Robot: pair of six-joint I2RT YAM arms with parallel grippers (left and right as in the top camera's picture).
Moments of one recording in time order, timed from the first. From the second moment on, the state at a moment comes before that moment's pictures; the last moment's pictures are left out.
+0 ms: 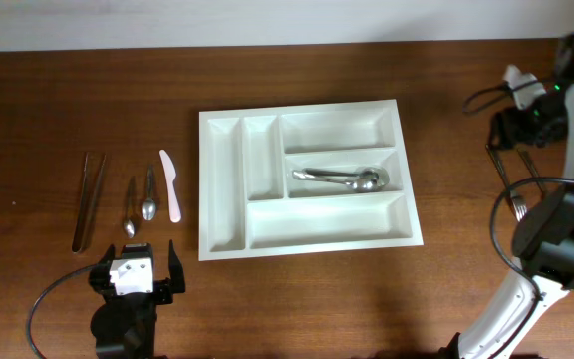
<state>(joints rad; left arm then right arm) 0.08 0.01 0.13 -0.42 -0.04 0.11 -0.38 2.17 2.12 -1.43 -0.10 -0.55</state>
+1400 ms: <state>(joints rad) 0.08 0.01 0.13 -0.42 -0.04 0.11 -0.53 2.15 1.54 -0.89 -0.03 -0.57</state>
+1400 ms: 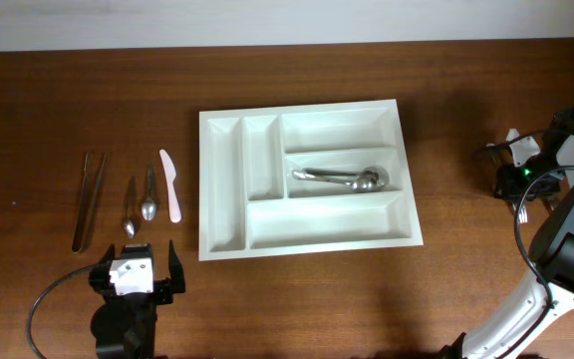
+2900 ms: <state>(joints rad) 0.08 0.01 0.13 -0.42 -0.04 0.11 0.27 2.17 2.05 -1.14 -0.16 -1.17</state>
